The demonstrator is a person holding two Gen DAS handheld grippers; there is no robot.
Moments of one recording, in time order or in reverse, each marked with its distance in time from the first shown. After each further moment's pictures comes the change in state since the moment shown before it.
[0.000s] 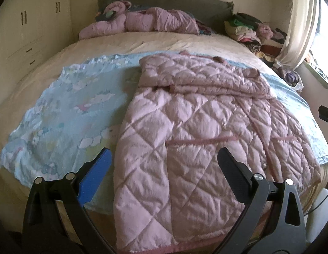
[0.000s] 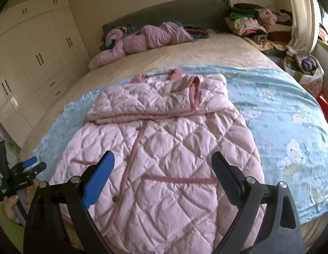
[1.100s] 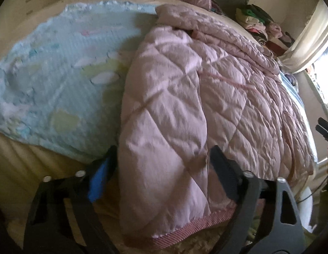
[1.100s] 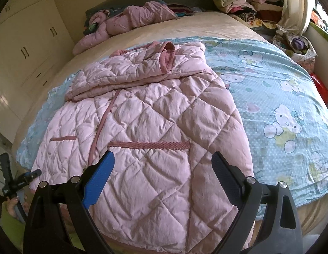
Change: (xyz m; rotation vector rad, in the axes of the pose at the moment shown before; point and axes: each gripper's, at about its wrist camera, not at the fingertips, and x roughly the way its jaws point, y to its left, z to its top) left arm 0.047 0.055 -0.078 -0.181 0.211 -0.139; right arm 0.016 -0.047 -0.037 0.047 0.136 -0.061
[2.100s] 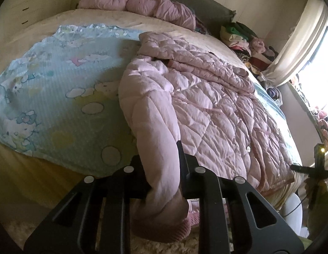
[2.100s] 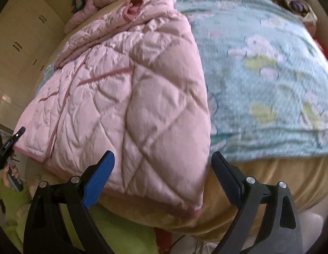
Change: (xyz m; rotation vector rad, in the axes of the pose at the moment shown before) left arm -0.050 -0.026 0.010 0.017 -0.151 -0.085; right arm -0.003 -0.087 -0.076 0.090 0.265 0.060
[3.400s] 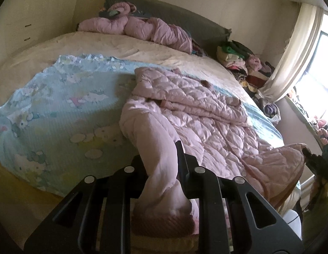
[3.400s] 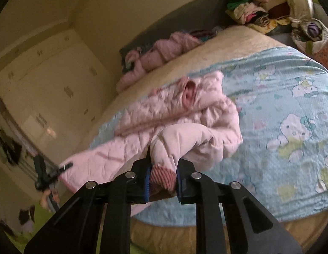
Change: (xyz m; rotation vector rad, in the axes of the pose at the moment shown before) left arm -0.033 -0.021 0.051 0.024 -0.153 0.008; right arm -0.088 0.017 0.054 -0.014 -0.479 0.365
